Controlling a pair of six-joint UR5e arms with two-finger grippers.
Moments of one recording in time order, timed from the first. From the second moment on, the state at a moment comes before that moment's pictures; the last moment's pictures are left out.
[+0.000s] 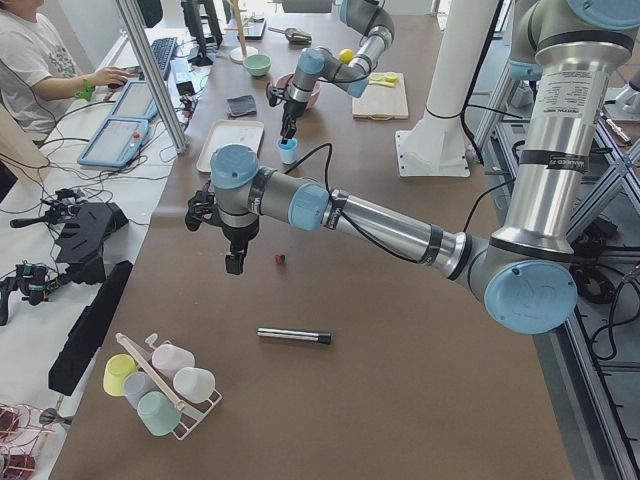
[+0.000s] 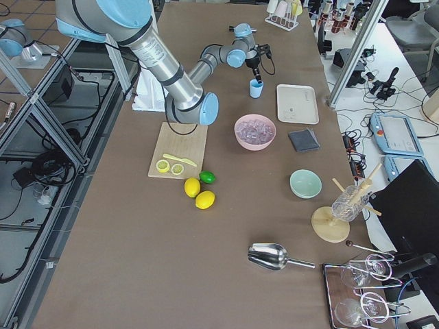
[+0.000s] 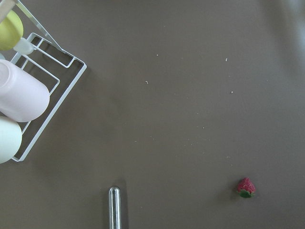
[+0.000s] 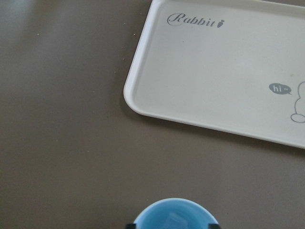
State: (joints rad) left arm -1.50 -1.72 -1.76 -1.56 -2.42 -0.16; right arm 0.53 -0.60 1.31 -1.34 1.61 1.04
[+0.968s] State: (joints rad) left arm -1.50 -1.73 -1.77 -1.57 -2.42 -0.16; right arm 0.83 -1.01 1.73 -1.53 1.96 1.00
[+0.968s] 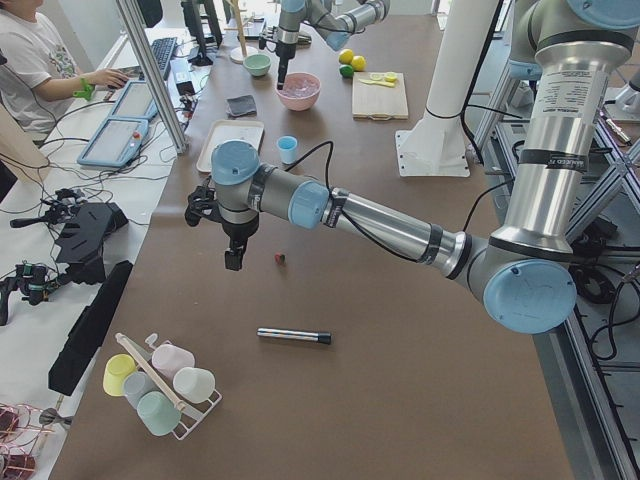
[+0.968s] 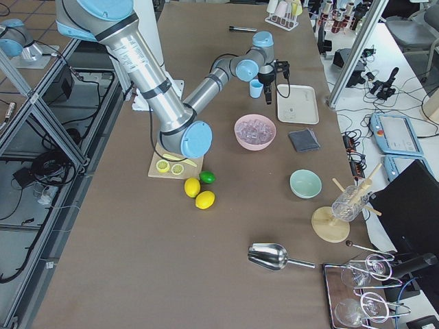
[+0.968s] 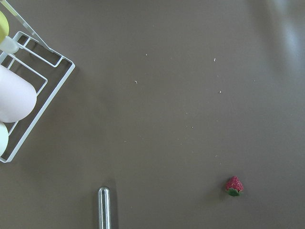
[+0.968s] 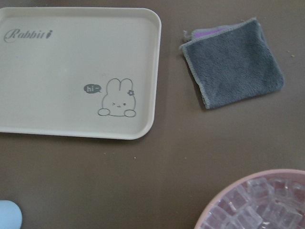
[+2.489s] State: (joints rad) left arm -1.50 -1.73 -1.76 -1.60 -2.42 -0.16; right arm 0.75 -1.21 1.73 -1.40 1.93 1.08
